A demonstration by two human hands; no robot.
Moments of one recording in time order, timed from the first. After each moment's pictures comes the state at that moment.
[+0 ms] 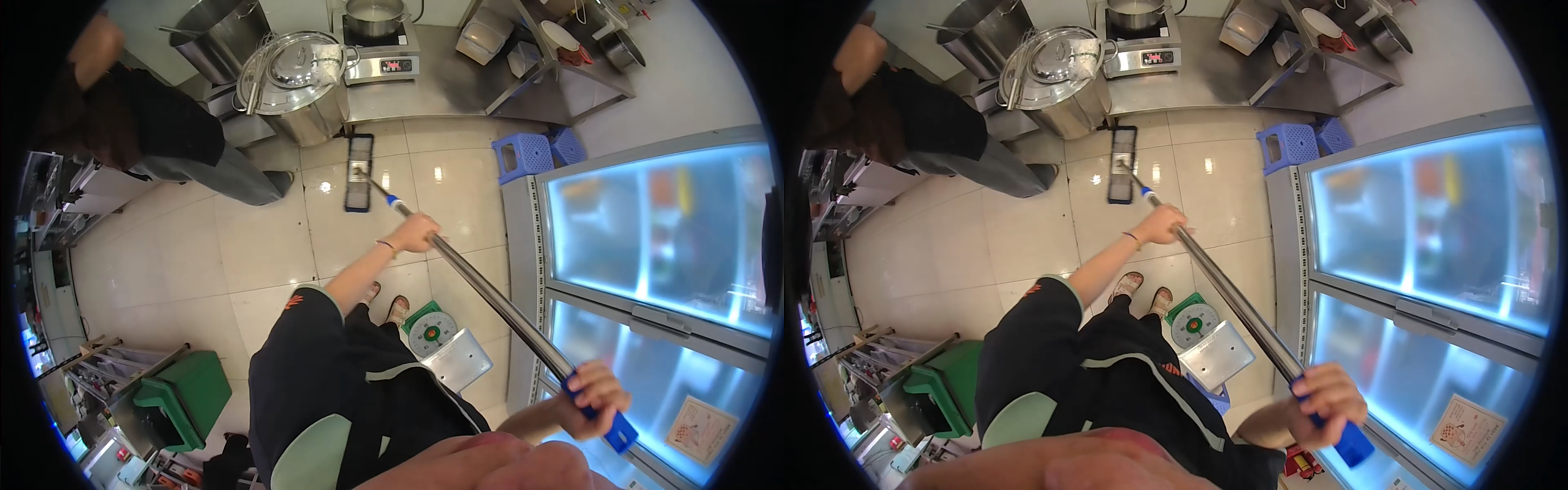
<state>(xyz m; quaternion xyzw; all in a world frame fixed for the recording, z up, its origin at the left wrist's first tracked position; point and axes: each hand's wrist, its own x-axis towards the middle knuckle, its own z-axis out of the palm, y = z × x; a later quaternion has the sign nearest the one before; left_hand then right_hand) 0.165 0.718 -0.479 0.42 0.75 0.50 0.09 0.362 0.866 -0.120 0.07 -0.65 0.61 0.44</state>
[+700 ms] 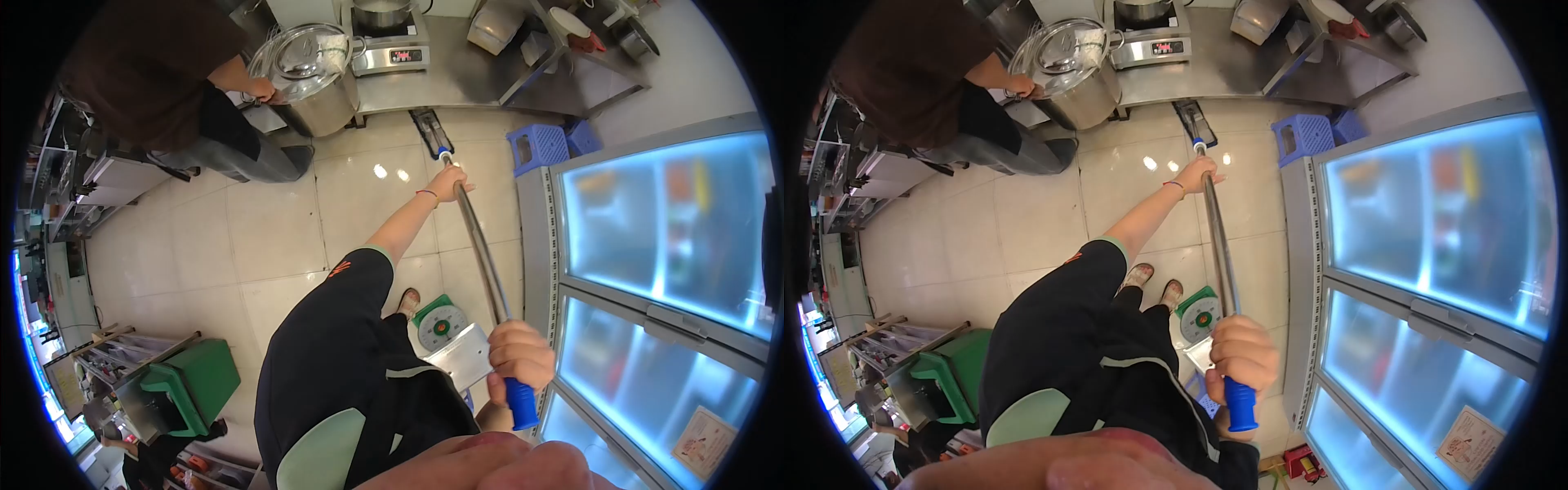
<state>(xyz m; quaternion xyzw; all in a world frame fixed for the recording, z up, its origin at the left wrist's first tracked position) 0.092 0.800 -0.551 0.37 0.80 0.47 0.00 0.347 0.853 -0.189 0.22 -0.72 0.63 0.20</state>
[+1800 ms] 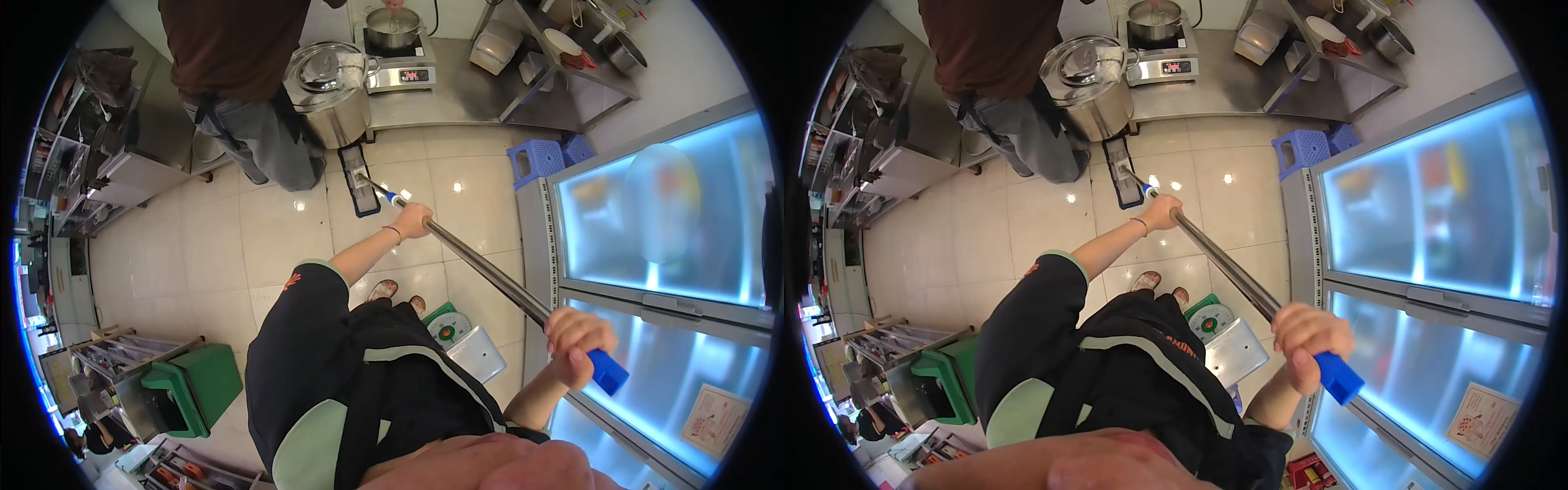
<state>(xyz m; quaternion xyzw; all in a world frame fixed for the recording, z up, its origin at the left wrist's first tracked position) 0.190 0.683 -0.484 0.34 0.85 0.40 0.07 0.373 0.871 -0.123 0.22 -0.59 0.74 0.23</state>
